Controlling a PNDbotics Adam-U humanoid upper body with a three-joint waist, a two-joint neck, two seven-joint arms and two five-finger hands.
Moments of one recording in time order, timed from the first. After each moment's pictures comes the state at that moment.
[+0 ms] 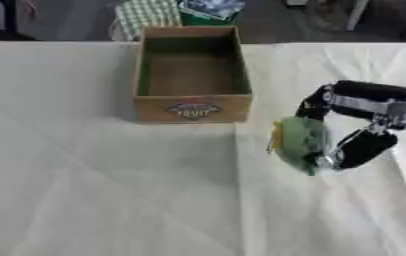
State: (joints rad) left arm -0.19 0.19 0.62 -1.98 0.31 -0.30 0.13; right arm -0.65 -0.96 0.40 -1.97 0.23 0.38 0.51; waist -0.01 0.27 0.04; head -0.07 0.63
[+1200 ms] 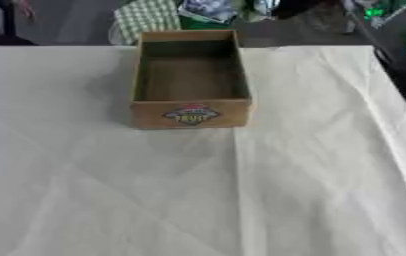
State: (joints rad) left arm -0.19 0.19 0.61 -1.98 0.33 -0.30 0.10; right arm -1.20 -0.58 0.35 -1.33 0.52 0.27 0.26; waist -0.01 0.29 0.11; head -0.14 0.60
